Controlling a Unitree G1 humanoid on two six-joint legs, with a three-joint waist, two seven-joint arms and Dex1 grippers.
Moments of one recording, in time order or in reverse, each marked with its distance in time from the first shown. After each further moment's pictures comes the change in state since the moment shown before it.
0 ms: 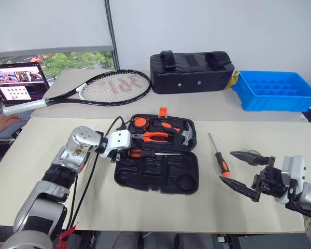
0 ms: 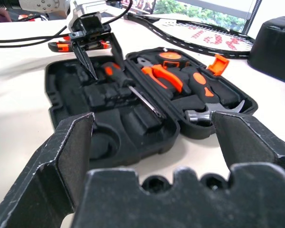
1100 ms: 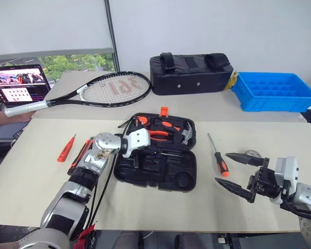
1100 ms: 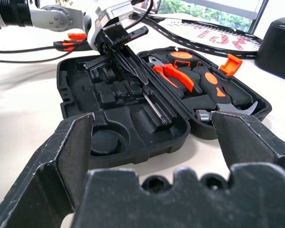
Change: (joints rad) left arm 0.014 -0.213 -0.042 0.079 0.026 -0.075 0.200; right arm -0.012 0.009 0.041 0.002 -0.035 -0.014 -0.006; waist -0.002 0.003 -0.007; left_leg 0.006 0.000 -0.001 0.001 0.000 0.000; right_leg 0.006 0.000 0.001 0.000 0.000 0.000
